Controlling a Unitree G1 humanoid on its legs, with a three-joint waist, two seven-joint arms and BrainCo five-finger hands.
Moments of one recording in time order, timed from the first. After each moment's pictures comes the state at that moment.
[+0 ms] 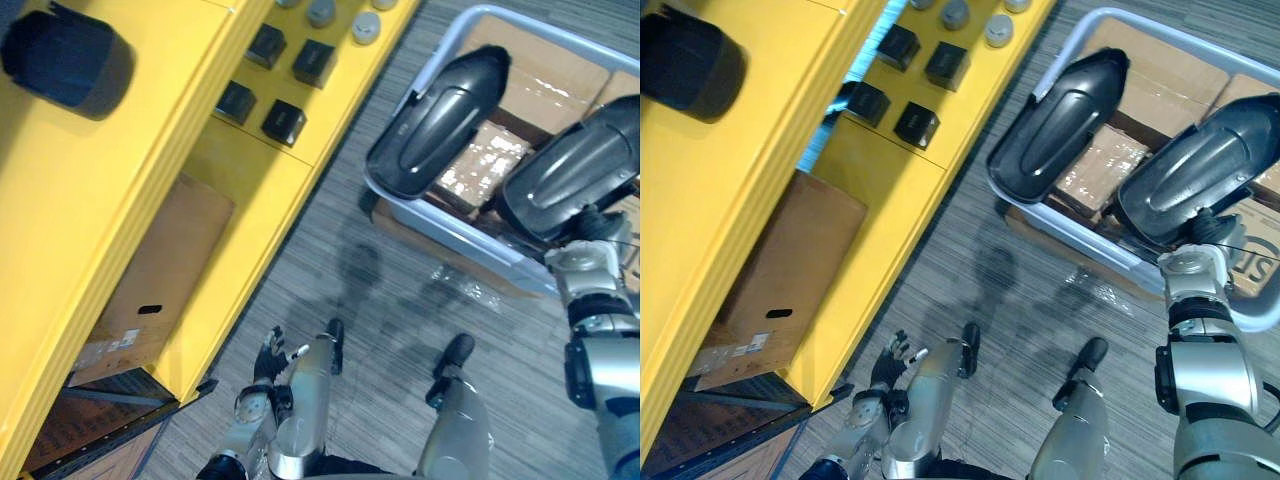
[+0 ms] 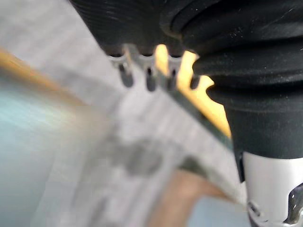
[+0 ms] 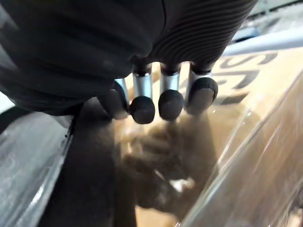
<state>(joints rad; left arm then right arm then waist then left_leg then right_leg) -0.04 0.11 -0.31 0.52 -0.38 -0.23 0.29 -0.79 -0.63 0.01 1.05 -0.10 0.13 -0.53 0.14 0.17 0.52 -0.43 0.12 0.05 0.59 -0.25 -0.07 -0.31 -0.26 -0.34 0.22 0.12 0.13</state>
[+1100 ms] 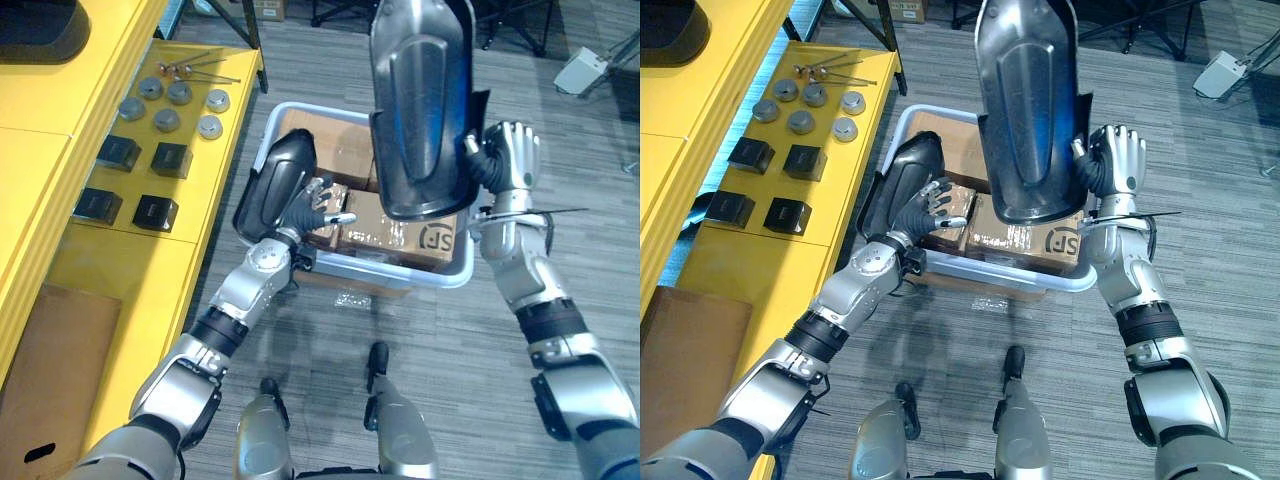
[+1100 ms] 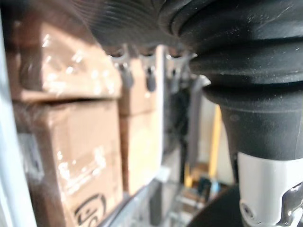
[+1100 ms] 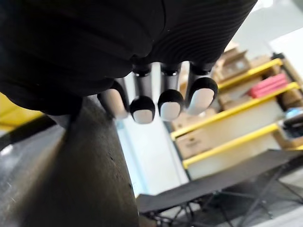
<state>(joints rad) -0.74 0.27 -0.42 0.39 -0.51 0.18 0.10 -0.72 -0.54 0.16 0.47 -0.66 -0.09 -0.52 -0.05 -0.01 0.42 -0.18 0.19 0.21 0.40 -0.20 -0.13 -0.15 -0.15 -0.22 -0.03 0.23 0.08</state>
